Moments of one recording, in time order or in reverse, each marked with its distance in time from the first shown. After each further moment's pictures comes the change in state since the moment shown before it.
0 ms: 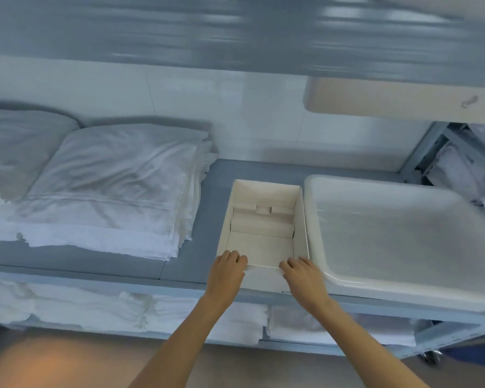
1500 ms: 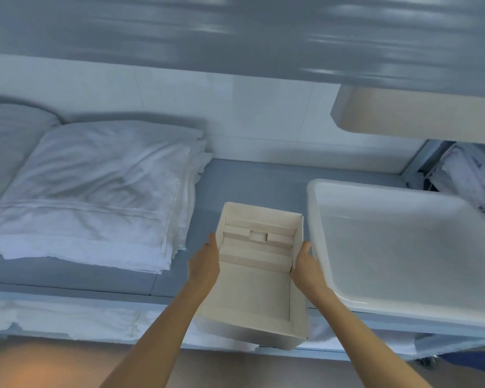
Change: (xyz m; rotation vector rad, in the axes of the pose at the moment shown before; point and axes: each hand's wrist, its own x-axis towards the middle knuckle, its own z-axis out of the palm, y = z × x) left_hand 0.056 -0.053 -0.008 -0.153 -0.093 -0.400; right_hand 0.066 0.014 0.011 0.465 -0.208 0.594
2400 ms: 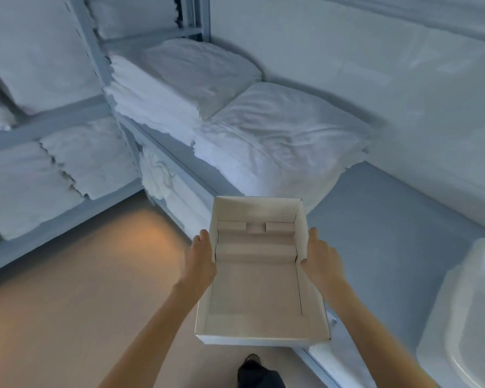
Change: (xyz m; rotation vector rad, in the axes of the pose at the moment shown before) left_hand -0.228 -0.140 -0.058 -0.196 0.244 -0.657; right_hand -0.106 -0.160 0.036 -0.393 -0.131 -0.739
